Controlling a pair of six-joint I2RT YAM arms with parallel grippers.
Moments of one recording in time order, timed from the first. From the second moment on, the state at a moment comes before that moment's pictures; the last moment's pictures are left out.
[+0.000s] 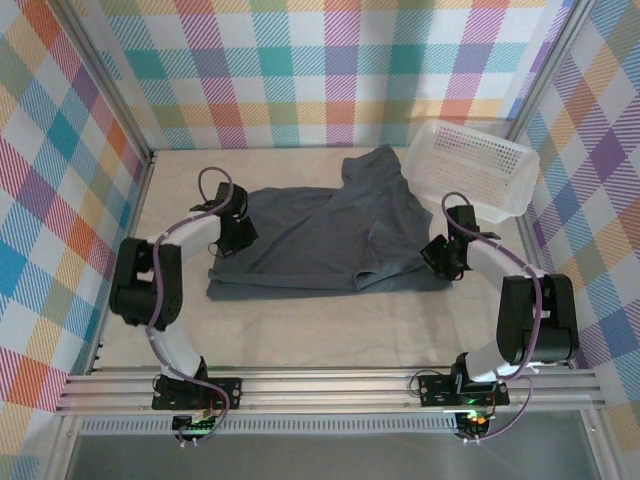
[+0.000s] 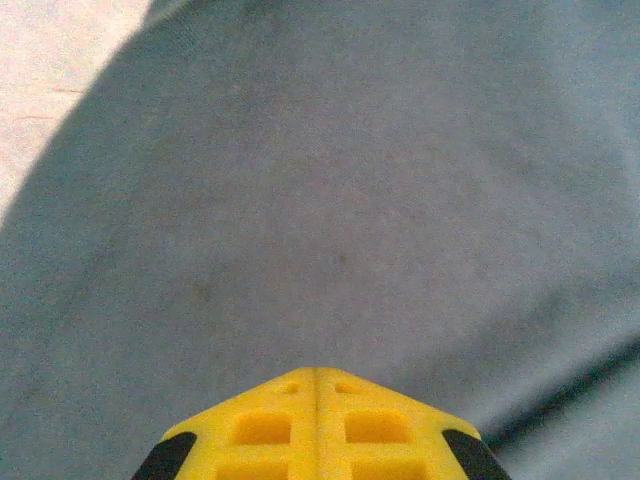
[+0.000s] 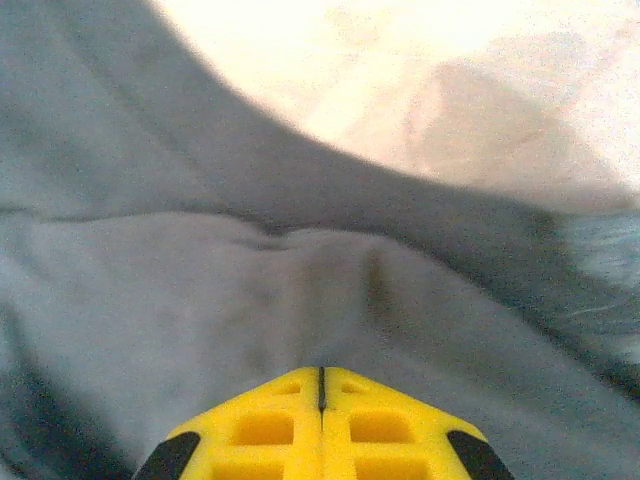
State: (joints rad) left arm -0.18 1.81 1.15 -0.54 0.01 -0.65; right arm 0.05 1.50 0.80 -0.50 -0.15 0.88
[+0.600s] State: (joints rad) left arm -0.05 1.29 0.60 -0.57 -0.02 -0.87; right arm 0.06 1.32 0.59 -0.60 -0.23 0.81
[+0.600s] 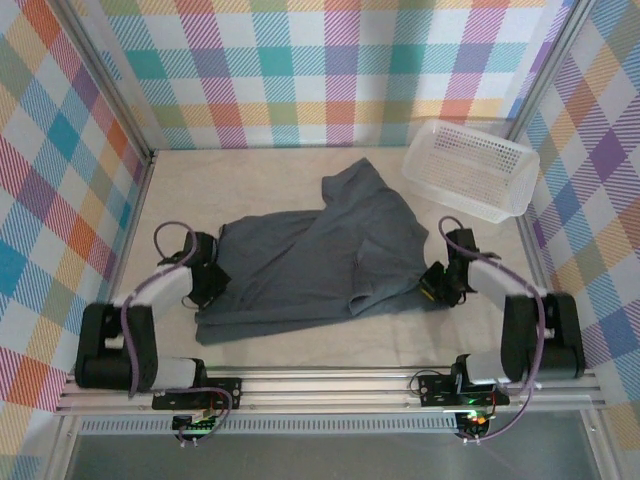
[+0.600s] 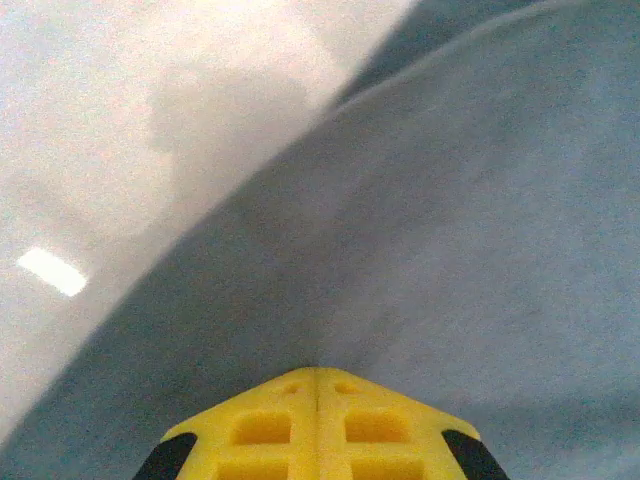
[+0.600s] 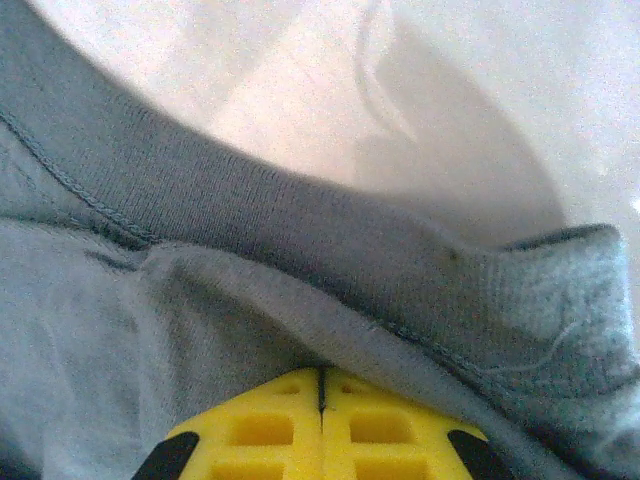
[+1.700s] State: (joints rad) left arm -0.05 2.03 1.45 -0.62 -0.04 -0.38; right arm 0.32 1.81 1.38 -0.62 0.07 0.41
